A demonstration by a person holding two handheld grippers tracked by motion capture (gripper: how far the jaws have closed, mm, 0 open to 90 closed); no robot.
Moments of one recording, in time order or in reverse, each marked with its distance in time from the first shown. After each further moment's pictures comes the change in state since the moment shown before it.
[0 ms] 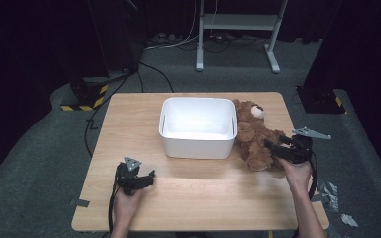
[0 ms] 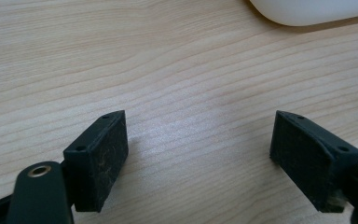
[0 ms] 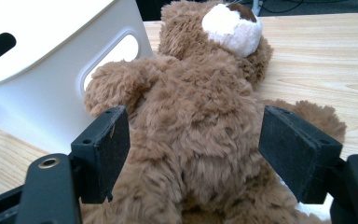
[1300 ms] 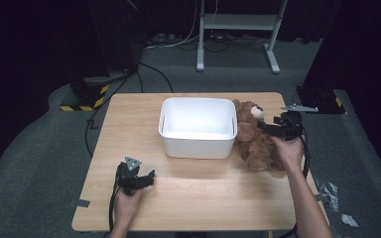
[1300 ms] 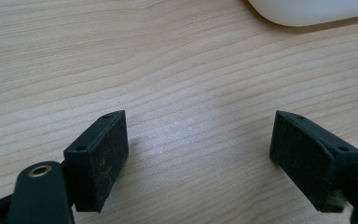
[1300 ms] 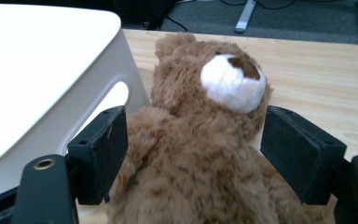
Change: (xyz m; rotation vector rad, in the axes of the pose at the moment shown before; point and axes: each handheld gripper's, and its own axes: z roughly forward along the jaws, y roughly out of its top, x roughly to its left) left arm 0.000 0.000 0.001 -0.003 -0.003 0.003; right arm 0.006 0.062 0.035 0.066 -0.042 -0.045
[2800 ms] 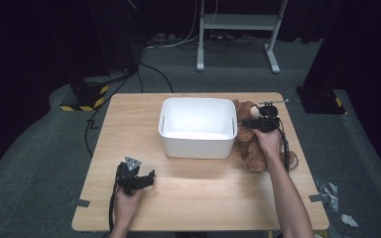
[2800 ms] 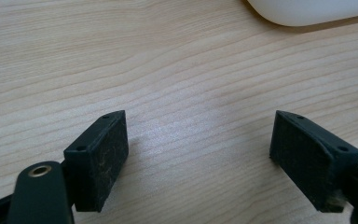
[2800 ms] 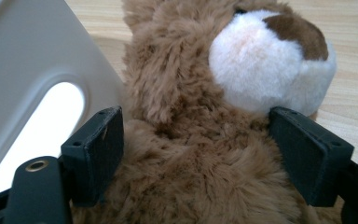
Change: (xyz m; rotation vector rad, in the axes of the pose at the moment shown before) left arm 0.000 0.000 0.000 -0.002 -0.002 0.002; right arm 0.004 0.006 0.087 0.185 -0.054 0.083
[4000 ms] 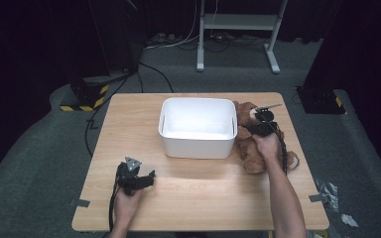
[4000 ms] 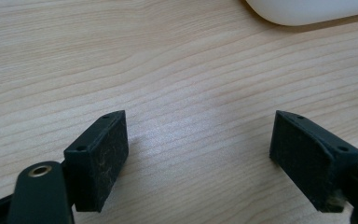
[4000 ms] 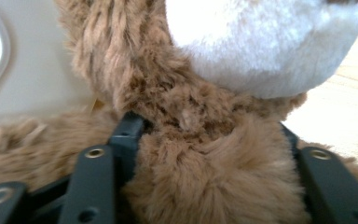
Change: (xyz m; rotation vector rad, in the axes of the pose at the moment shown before) left arm 0.000 0.000 0.000 0.002 -0.003 0.003; right arm -0.006 -0.013 0.022 0.128 -0.056 -0.031
